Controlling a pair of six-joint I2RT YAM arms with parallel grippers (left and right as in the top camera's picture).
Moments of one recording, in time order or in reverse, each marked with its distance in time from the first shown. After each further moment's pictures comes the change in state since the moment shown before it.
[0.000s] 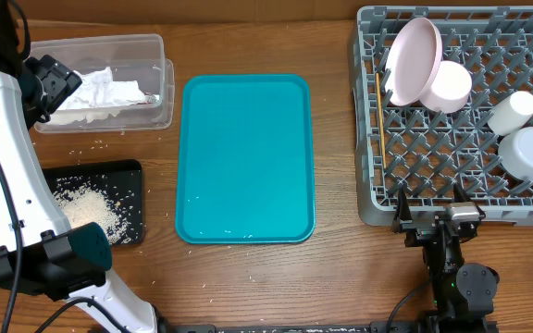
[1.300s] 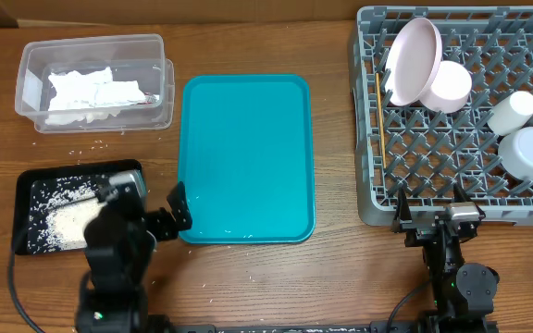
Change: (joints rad) left arm -0.276 -1.413 -1.939 1.324 0.264 0.375; right arm 0.000 0.000 0.000 0.000 0.000 0.000
